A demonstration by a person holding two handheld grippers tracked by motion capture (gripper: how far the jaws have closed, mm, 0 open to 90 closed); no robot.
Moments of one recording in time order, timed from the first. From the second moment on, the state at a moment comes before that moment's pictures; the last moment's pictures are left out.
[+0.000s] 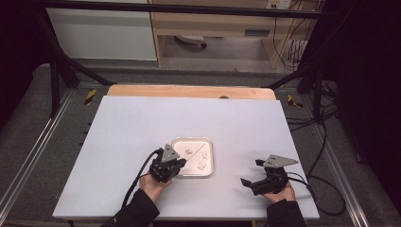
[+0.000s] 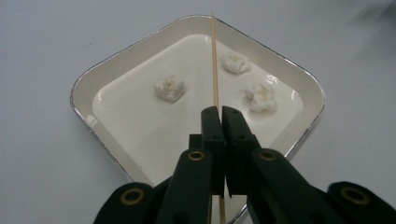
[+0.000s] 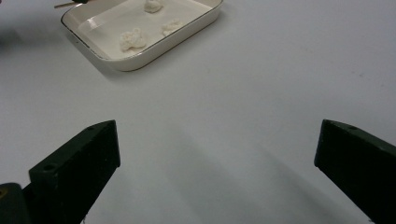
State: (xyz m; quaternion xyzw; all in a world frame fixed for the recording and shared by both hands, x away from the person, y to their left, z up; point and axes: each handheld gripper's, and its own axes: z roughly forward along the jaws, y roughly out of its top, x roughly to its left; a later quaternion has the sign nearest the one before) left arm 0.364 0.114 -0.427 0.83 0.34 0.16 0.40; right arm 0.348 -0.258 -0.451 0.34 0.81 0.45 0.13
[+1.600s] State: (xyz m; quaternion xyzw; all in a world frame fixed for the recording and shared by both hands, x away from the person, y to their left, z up) left arm 0.357 0.093 -0.400 0.87 0.26 0.11 0.41; right arm 0.340 -0.189 -0.418 0.20 0.89 0.34 0.25
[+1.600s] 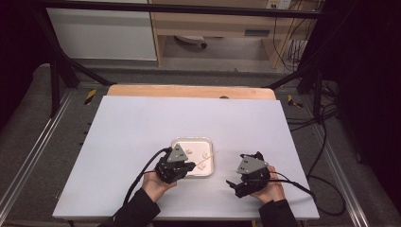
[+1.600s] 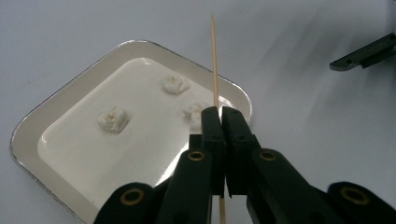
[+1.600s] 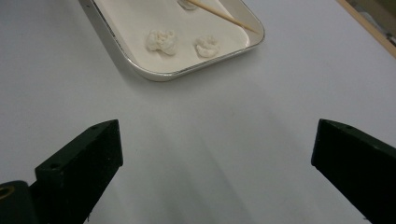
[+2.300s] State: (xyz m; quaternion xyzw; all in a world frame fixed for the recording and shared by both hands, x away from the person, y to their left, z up) left arm 0.358 0.062 -0.390 0.89 0.21 0.10 0.38; right arm 0.334 -0.174 -0.413 0.13 0.90 0.28 0.31
